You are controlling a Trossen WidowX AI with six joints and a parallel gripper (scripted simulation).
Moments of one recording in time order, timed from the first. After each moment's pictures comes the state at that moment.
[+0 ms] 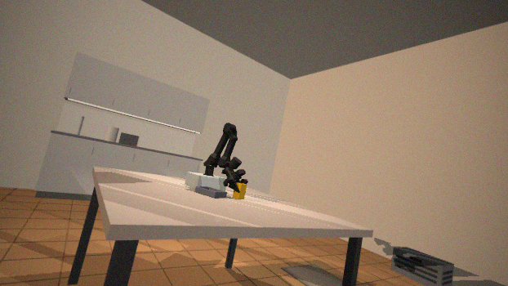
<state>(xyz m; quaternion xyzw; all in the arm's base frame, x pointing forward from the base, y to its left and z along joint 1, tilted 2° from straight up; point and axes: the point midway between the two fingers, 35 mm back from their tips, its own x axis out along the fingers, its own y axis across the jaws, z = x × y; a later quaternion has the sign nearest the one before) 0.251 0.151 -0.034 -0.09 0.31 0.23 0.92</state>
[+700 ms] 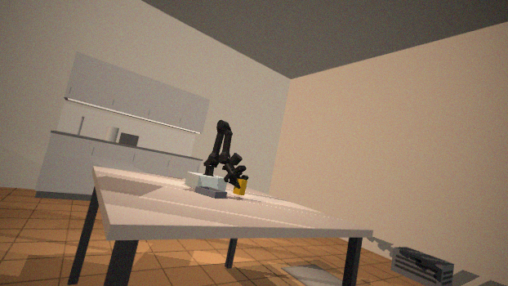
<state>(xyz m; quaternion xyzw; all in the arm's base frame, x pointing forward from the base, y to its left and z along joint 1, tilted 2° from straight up) 0.250 0.151 -0.008 -0.09 0.31 0.23 0.92</state>
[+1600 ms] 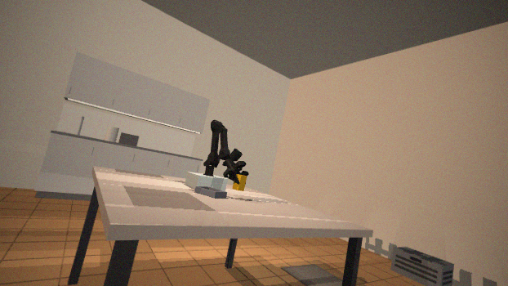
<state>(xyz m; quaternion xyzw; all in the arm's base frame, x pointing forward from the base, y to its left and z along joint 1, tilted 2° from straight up) 0.259 0.139 0.020 -0.08 0.31 0.21 0.92</state>
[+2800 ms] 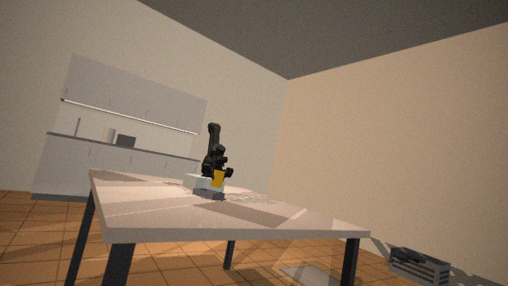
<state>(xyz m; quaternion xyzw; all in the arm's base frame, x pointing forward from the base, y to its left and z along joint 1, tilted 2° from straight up) 0.301 -0.006 0.039 -0.01 0.31 -0.02 0.95</state>
